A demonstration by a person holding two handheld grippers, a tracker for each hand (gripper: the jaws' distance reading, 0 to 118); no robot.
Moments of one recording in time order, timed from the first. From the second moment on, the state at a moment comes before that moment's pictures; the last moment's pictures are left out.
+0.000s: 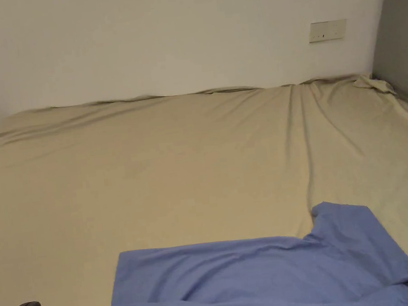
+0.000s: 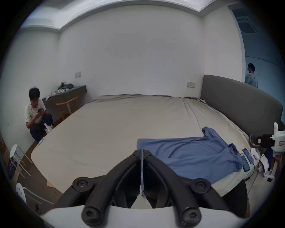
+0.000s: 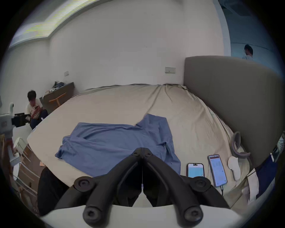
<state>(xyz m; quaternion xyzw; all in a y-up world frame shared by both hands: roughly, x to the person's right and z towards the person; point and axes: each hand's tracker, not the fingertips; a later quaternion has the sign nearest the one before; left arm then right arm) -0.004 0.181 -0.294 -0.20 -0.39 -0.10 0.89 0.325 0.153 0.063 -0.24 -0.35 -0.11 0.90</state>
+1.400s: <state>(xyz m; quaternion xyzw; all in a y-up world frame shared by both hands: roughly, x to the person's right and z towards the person) 0.241 0.016 -0.526 -0.42 -0.41 -0.15 0.79 0.482 0.106 -0.046 -0.32 -0.35 -0.18 0.86</state>
